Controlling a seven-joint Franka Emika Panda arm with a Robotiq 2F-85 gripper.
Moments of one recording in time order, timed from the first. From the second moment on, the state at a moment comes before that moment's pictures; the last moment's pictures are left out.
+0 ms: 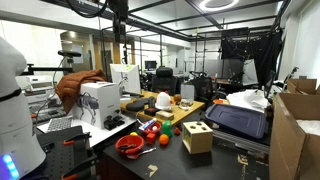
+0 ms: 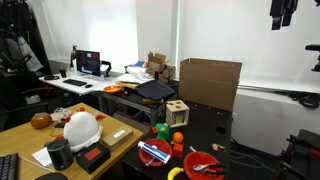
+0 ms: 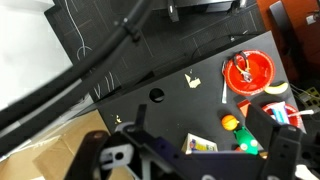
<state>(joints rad) -0.07 -0.60 0.04 -2.26 -0.15 1.61 0.06</state>
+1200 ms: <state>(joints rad) -0.07 -0.60 0.04 -2.26 -0.15 1.61 0.06</state>
